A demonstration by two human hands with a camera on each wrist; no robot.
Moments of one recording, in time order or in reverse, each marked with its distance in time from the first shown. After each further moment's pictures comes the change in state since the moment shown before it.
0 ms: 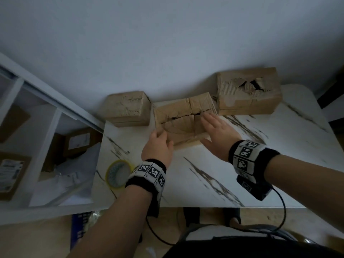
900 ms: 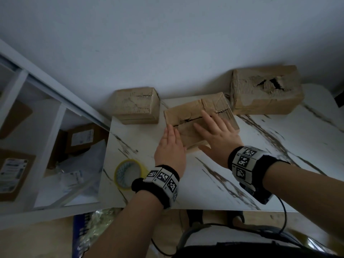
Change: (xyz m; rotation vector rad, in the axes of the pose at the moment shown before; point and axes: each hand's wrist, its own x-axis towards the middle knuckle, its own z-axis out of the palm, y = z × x) left_hand 0.005 -0.014 0.010 0.409 -0.101 0.208; right_hand 0.020 -0.034 0.028 -0.146 0.112 -0.063
